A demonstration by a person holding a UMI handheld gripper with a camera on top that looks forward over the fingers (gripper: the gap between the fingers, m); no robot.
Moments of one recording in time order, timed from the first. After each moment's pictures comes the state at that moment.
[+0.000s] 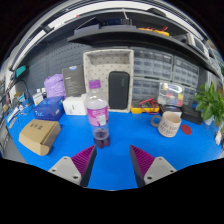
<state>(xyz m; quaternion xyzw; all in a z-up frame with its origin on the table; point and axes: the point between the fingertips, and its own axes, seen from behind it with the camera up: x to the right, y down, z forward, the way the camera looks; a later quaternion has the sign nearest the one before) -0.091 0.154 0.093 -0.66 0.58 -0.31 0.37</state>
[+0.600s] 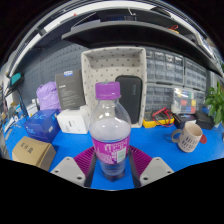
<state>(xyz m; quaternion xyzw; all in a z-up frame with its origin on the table) 0.029 0.214 0.078 -0.62 0.58 -0.33 0.41</state>
